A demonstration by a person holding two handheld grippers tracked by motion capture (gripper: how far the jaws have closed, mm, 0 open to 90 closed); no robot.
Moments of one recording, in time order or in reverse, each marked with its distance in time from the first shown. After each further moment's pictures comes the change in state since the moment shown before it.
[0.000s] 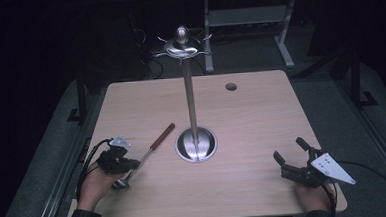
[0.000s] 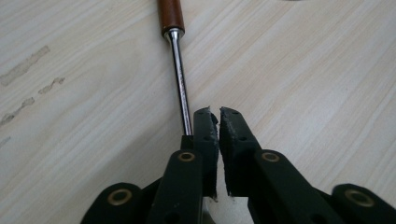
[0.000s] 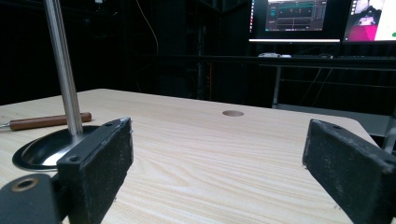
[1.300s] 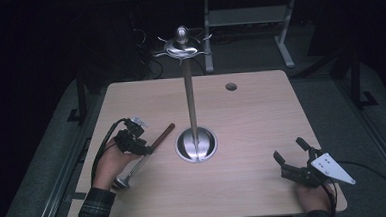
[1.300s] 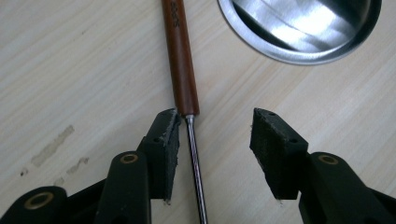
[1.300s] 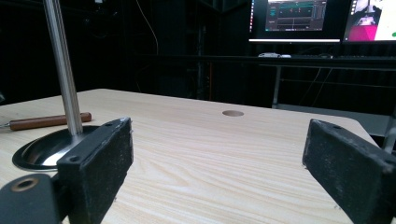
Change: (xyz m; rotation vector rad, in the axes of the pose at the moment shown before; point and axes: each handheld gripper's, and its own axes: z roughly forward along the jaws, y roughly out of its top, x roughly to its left) left arm 0.003 0.074 0.016 0.090 0.051 0.021; right arm 0.000 0.000 0.000 0.000 0.000 -0.001
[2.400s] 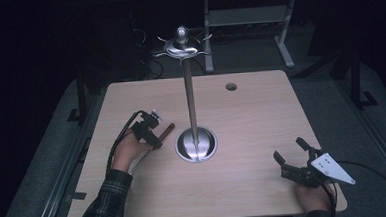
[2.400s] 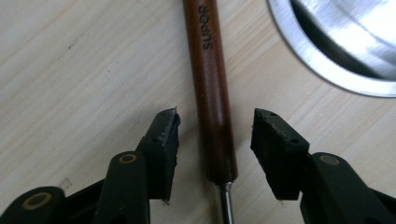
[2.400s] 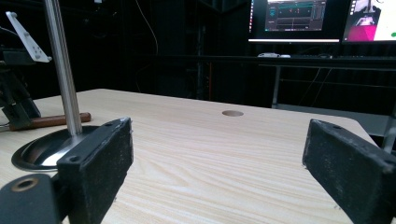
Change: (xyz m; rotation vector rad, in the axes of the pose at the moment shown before) left arm 0.016 0.041 0.056 0.194 0.036 -0.026; right arm 0.000 0.000 0.000 0.000 -0.002 0.000
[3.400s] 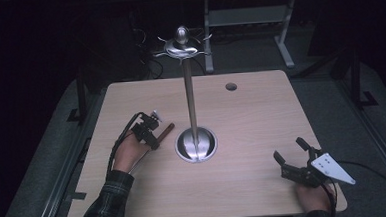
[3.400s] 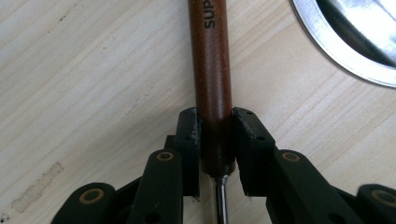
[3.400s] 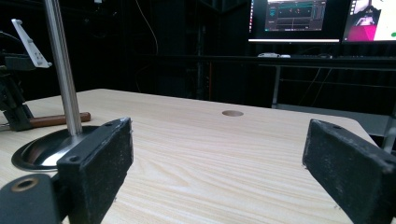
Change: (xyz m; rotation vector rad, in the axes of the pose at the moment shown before) left arm 0.000 -0.001 0.004 0.052 0.002 -0.038; right arm 0.000 0.000 0.000 0.000 0.000 0.001
